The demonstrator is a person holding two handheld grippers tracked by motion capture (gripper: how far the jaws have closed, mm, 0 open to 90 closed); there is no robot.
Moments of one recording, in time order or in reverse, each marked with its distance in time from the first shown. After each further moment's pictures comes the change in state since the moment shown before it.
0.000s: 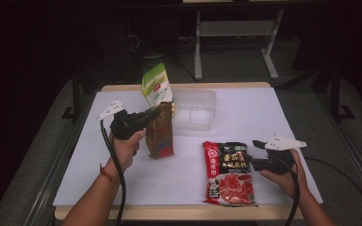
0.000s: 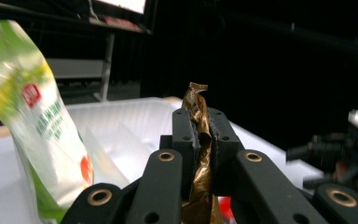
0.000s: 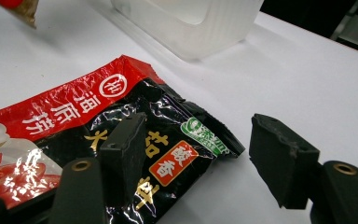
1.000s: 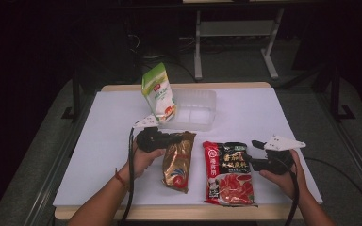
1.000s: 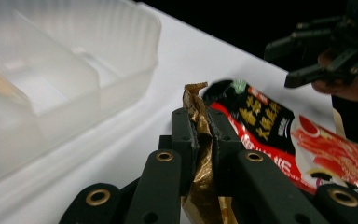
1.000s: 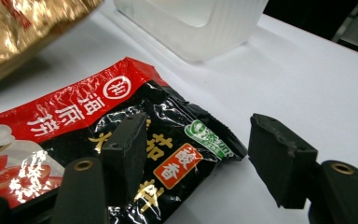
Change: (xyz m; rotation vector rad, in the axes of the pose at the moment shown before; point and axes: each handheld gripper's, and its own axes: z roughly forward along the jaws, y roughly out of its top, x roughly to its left) left arm -0.011 -0.054 0.045 0.350 -0.183 0.084; right arm 0.002 0.002 -0.001 -0.003 -0.004 -0.009
